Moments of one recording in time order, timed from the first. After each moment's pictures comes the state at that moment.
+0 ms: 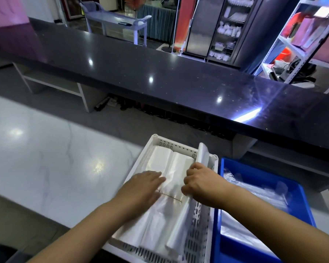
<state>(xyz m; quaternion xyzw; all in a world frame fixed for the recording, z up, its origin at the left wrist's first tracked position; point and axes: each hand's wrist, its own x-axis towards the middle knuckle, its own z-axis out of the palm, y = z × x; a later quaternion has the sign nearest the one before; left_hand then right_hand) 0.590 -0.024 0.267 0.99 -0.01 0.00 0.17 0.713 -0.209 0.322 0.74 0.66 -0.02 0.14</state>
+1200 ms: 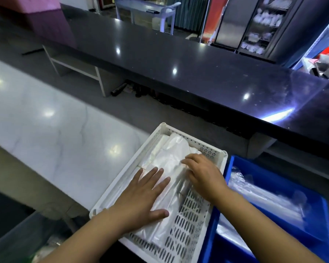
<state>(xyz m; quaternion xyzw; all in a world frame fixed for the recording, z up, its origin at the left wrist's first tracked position) 0.562 -0.067 0.243 0.99 0.05 -0.05 0.12 0.730 -0.215 0.270 0.86 0.49 0.00 -0.14</state>
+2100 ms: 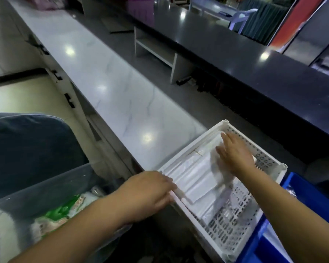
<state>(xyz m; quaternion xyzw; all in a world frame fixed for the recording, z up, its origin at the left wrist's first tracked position) 0.416 -0.049 0.305 0.97 0.12 -0.01 0.20 0.710 -0.124 0.279 0.87 0.49 -0.03 -0.04</state>
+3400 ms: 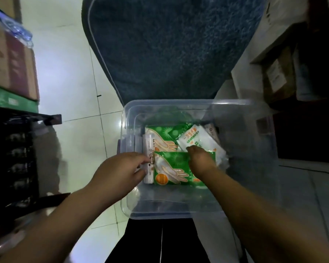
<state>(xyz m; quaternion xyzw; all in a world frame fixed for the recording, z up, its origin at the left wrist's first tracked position) -0.021 0.062 0.062 0.72 0.59 -0.03 0.37 0.227 0.066 -0.078 0.63 0.69 -0.30 0.17</state>
